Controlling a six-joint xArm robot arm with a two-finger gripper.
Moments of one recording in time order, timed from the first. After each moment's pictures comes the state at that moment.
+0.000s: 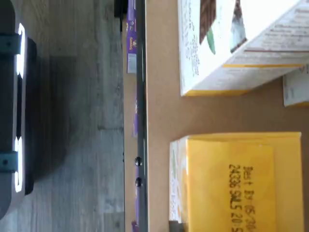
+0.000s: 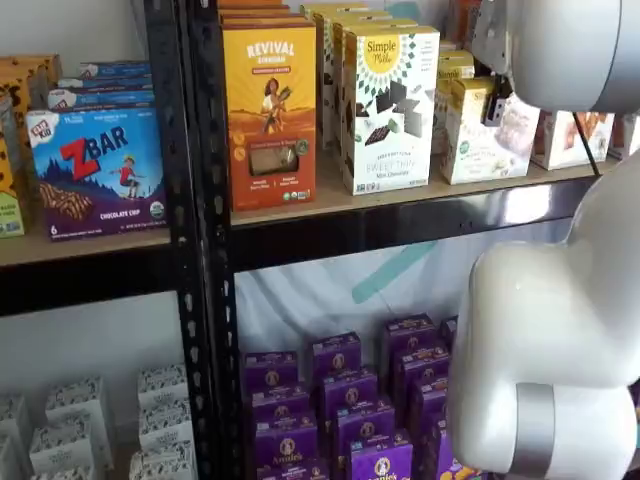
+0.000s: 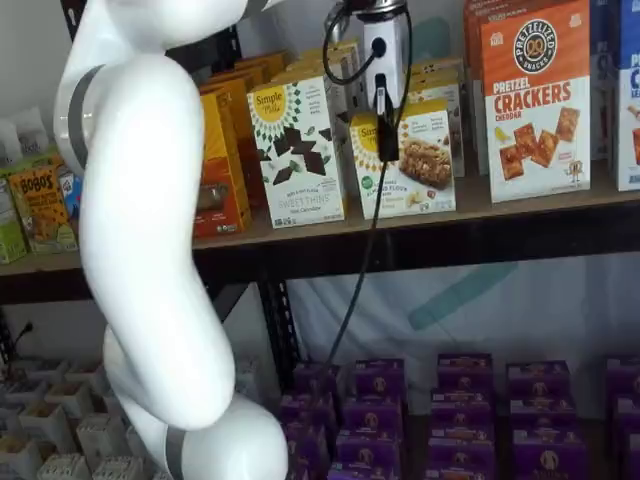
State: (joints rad) arm -0.43 -0.24 -1.44 0.15 1.58 -1.98
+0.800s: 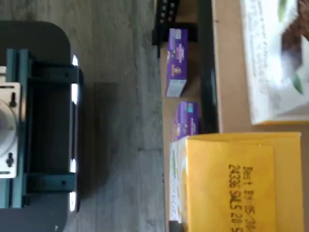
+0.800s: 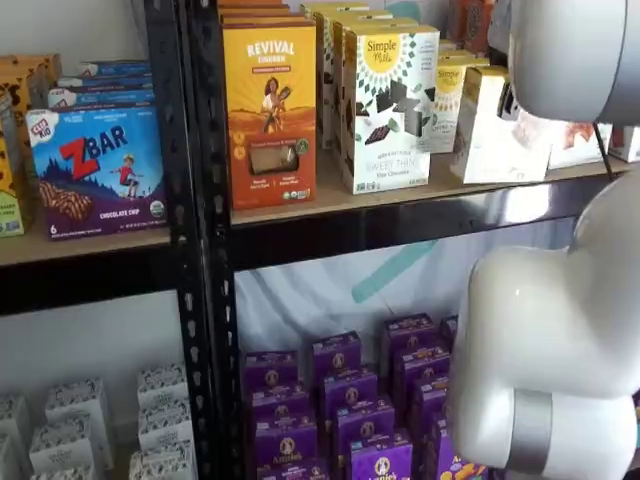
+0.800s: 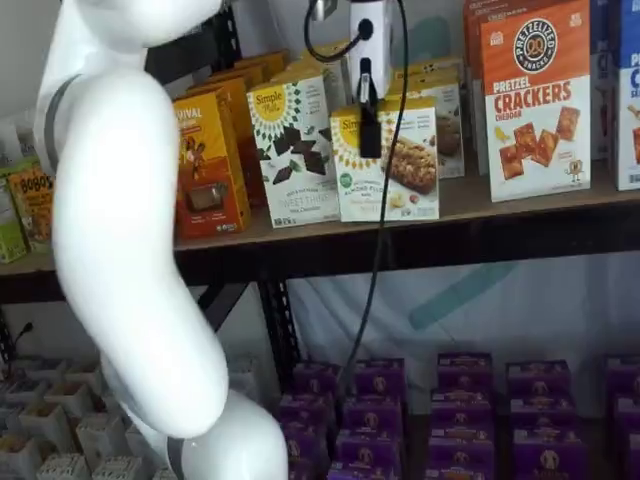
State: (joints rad) arm -0.50 -0.33 -1.45 0.19 1.79 -2.02
